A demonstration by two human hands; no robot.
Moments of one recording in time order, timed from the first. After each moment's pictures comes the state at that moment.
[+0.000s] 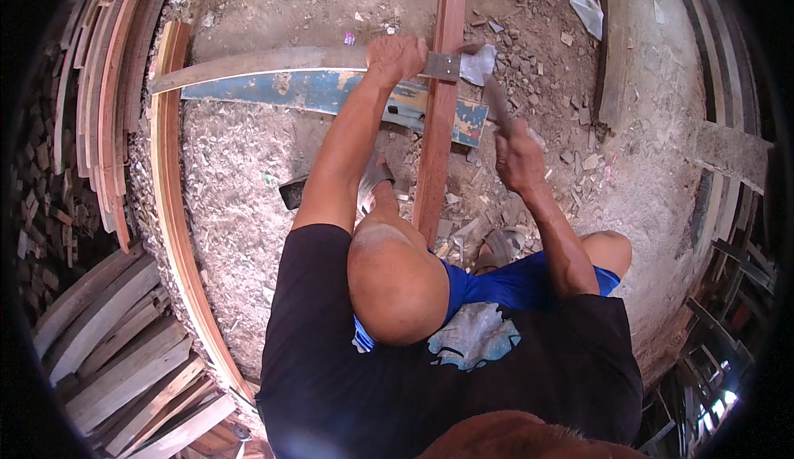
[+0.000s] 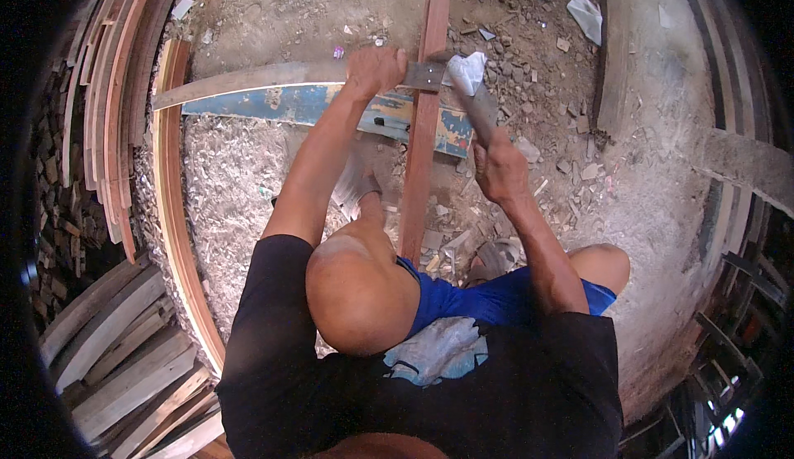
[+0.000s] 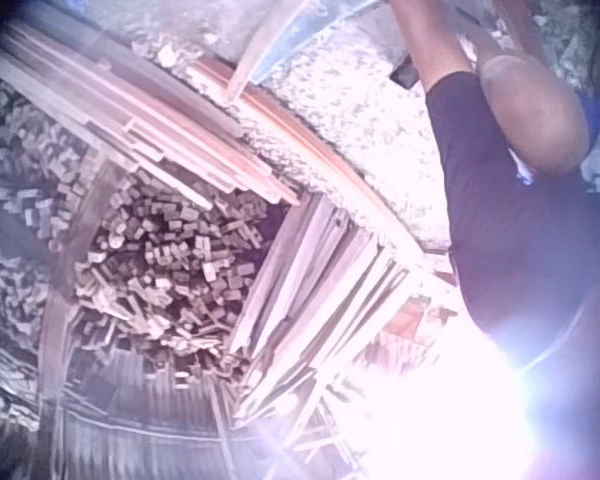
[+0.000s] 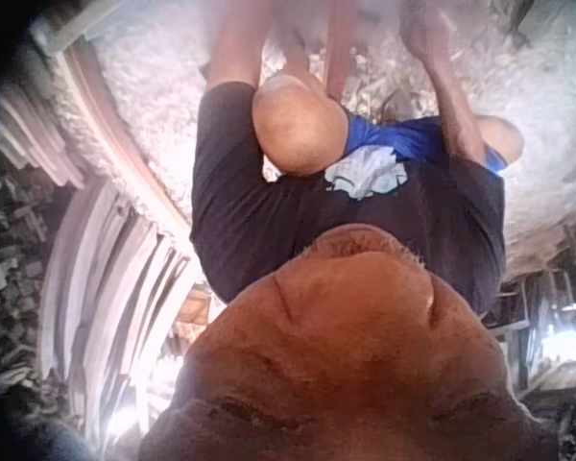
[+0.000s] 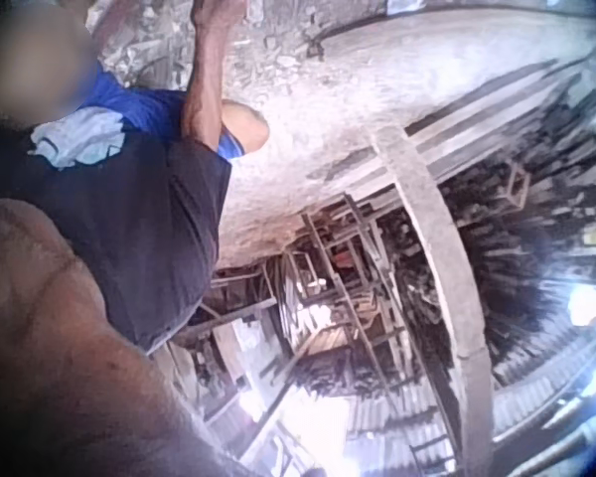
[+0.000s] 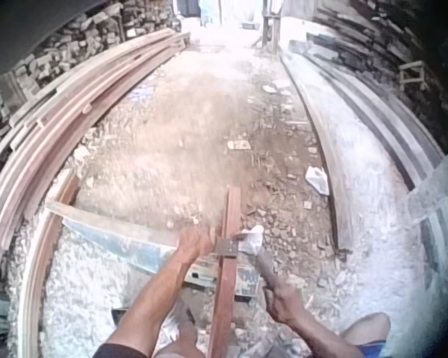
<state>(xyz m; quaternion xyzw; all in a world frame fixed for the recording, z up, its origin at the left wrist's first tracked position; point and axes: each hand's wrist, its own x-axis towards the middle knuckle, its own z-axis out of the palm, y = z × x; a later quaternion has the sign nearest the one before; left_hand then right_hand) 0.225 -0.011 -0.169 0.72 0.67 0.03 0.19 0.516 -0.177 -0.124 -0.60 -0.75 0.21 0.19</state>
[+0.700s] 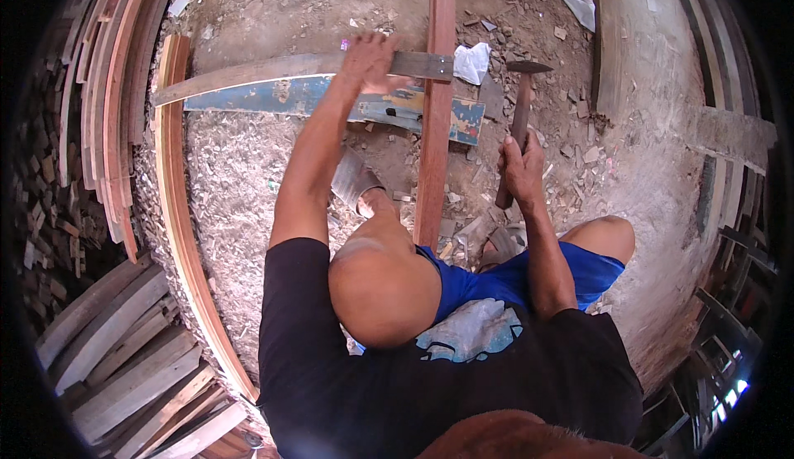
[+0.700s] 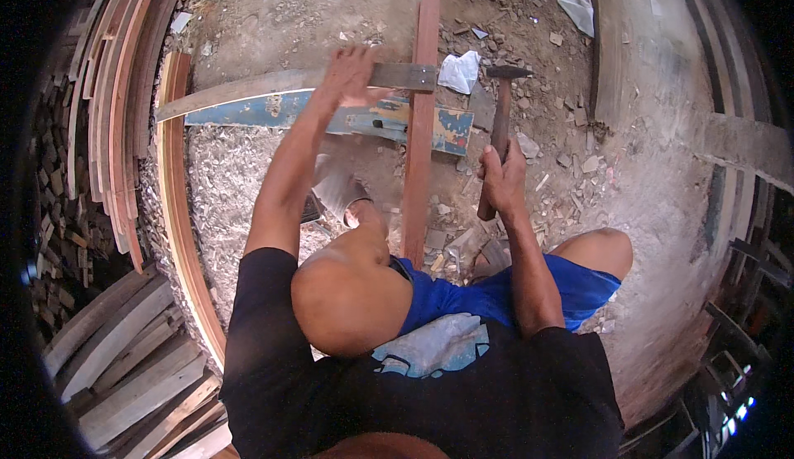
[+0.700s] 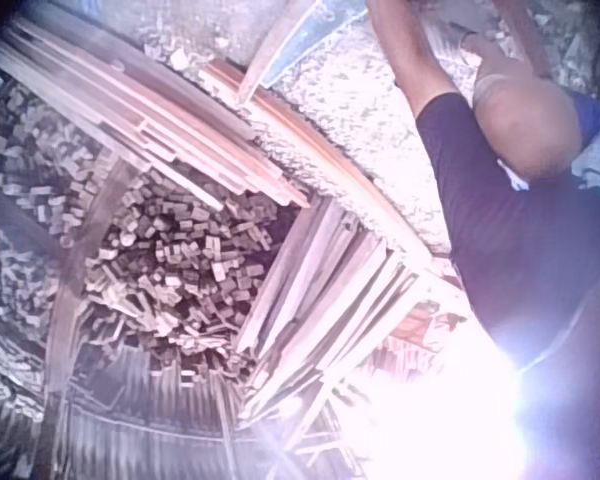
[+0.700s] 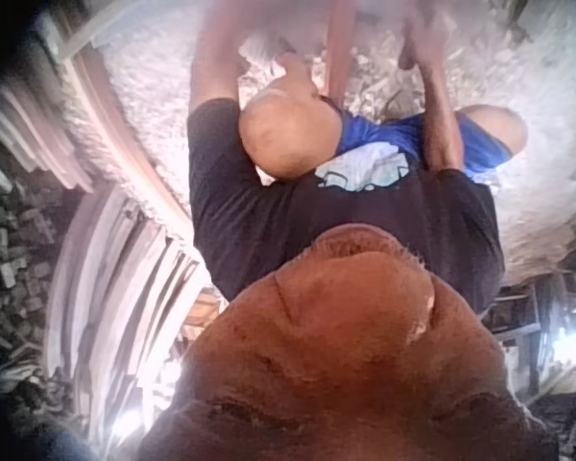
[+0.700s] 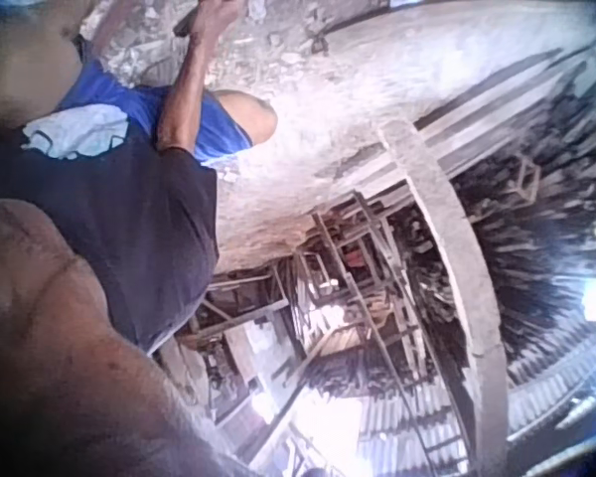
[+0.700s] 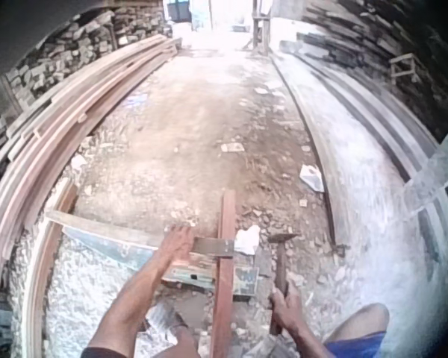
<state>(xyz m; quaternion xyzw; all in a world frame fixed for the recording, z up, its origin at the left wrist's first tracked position) 0.162 -0.032 -0.177 0.86 0.50 0.11 -0.03 0.511 -0.206 -0.127 -0.64 -0.47 0.48 0.38</state>
